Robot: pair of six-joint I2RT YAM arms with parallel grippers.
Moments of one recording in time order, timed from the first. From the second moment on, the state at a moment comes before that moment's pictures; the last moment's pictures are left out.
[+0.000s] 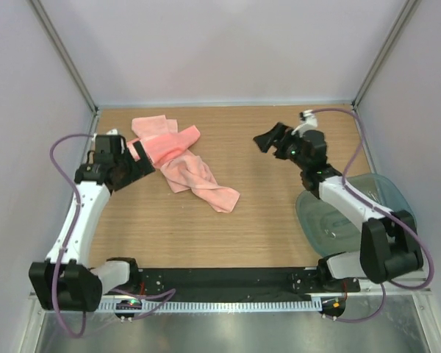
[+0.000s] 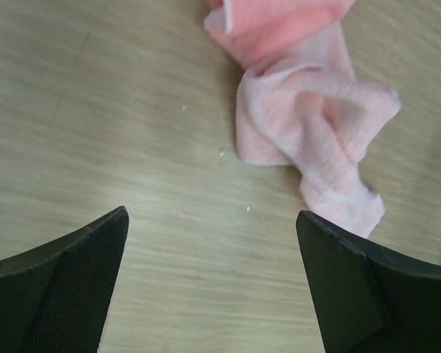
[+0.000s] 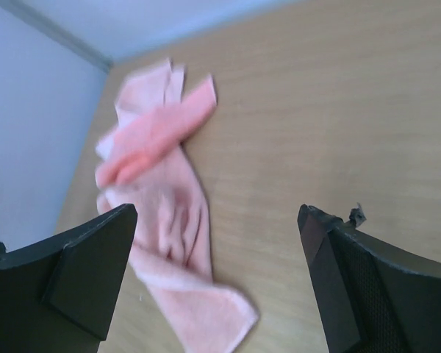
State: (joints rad) left arm -0.04 1.20 1.14 -0.77 0.02 -0.49; right arm 0.25 1.30 0.78 0.42 -0.23 0.63
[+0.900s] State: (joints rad) left arm -0.04 0.89 0.84 -0.73 -0.09 -0.50; right arm 0.84 2.21 1.69 -0.37 0.12 0.33
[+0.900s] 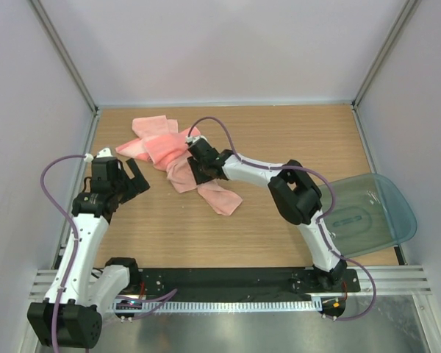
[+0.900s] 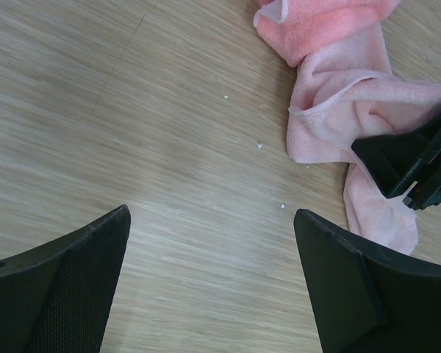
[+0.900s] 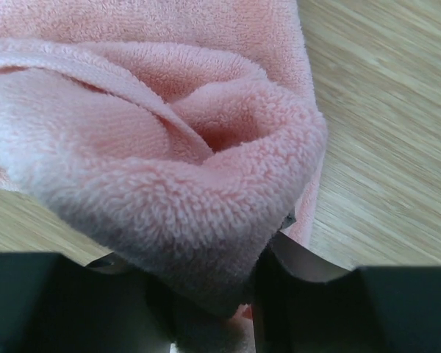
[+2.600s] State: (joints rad) left arm -0.16 2.01 1.50 -0.57 -0.22 -0.55; right arm 0.75 2.04 1.51 -0.43 0.02 0.24
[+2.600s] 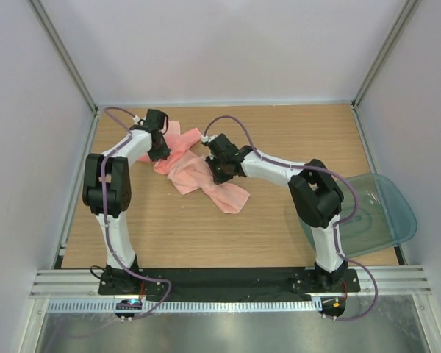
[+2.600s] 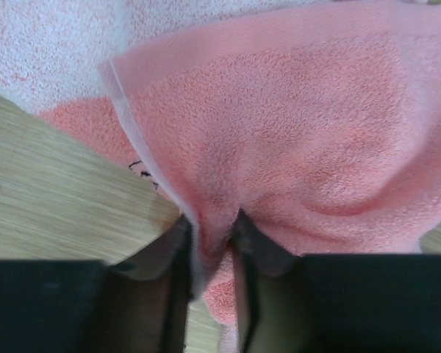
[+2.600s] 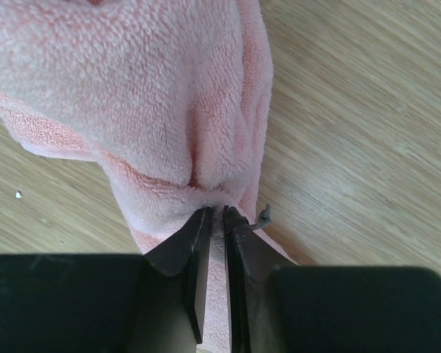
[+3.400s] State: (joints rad) left arm -0.16 1.36 1.55 -0.79 -0.25 -0.44; right arm 0.12 2.43 2.44 -0.66 -0.04 0.51
